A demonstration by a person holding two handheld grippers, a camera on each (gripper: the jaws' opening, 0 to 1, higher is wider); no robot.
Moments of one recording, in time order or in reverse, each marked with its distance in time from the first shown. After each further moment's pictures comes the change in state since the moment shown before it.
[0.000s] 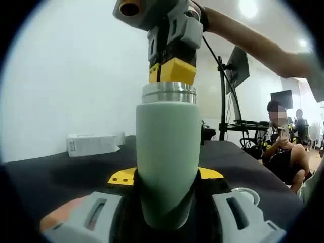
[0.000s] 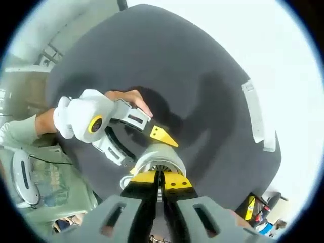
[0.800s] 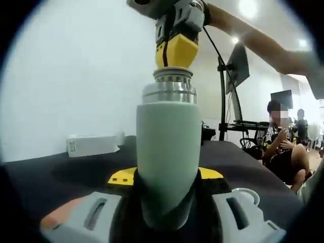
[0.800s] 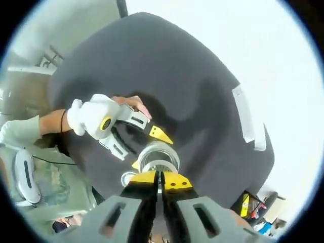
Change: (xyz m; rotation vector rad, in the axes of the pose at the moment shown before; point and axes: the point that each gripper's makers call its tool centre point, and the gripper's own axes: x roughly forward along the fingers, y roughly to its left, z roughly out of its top) left arm 0.000 0.000 0.001 -0.001 -0.005 -0.002; right arm -0.035 -0.006 0.003 0.000 -0.038 -0.028
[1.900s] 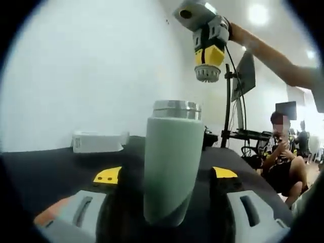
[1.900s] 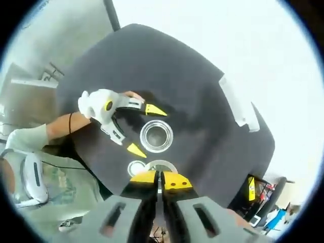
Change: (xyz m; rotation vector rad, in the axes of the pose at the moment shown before) left arm -0.005 0.002 0.003 -0.066 0.004 0.022; right arm -0.055 -0.011 -0.038 0.111 -0.084 0.009
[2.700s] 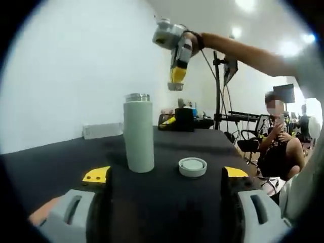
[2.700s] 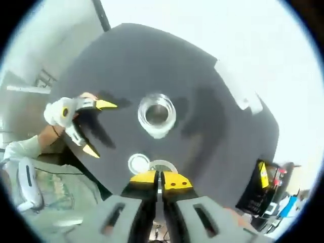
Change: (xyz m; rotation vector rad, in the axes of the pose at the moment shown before) left arm -0.115 -0.044 -0.018 0.018 0.072 0.058; right arm 0.016 0.027 -0.040 0.069 -0.027 -0.007
